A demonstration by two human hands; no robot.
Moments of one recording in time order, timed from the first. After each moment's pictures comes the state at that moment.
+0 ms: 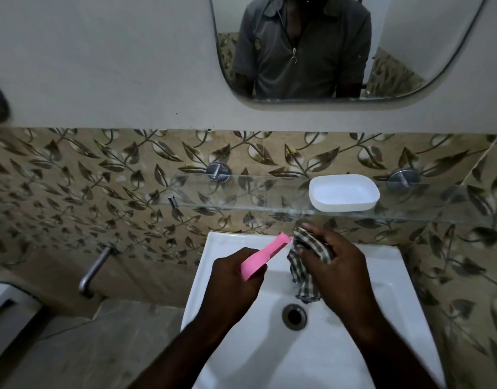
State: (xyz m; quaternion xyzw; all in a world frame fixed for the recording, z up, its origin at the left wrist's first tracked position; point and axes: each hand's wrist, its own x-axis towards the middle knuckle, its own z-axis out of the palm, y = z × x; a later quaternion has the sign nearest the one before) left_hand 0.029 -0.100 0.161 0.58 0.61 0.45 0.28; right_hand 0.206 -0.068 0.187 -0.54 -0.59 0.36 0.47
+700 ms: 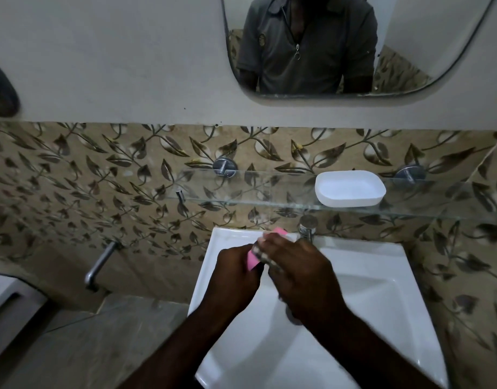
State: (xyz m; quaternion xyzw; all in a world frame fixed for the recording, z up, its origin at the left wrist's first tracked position) left_hand 0.022 -0.101 0.167 0.62 0.62 0.42 0.24; right_hand 0.169 -0.084 0.175 -0.38 -0.84 0.04 0.38
